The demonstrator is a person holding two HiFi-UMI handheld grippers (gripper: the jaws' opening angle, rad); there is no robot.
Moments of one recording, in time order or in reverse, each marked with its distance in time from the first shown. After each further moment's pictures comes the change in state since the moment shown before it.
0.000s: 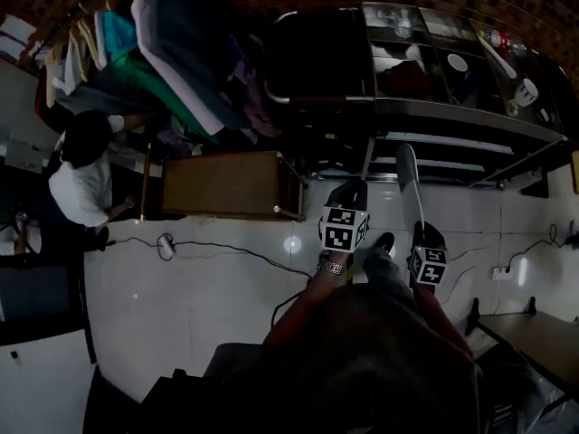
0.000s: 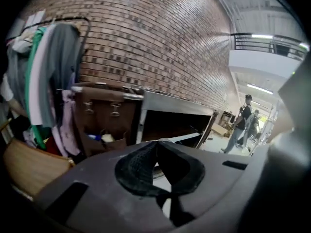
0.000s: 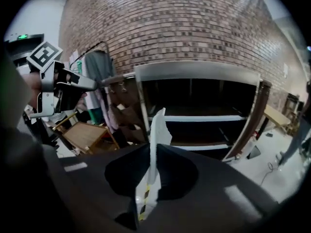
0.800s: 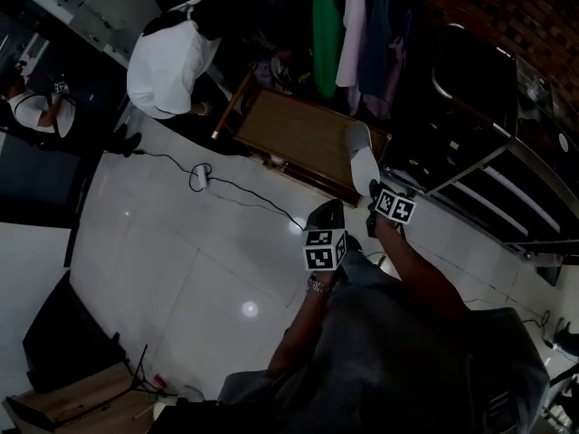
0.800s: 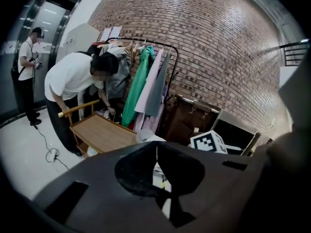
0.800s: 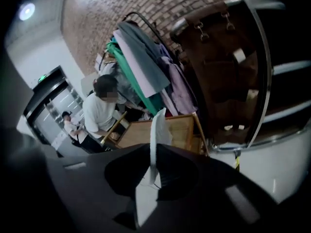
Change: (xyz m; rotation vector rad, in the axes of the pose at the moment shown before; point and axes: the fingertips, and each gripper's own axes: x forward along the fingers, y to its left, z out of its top) left arm -0.330 0.263 -0.129 -0.336 -0.116 0.484; right arm 0.174 0.472 -0.031 0.178 0.163 0.529
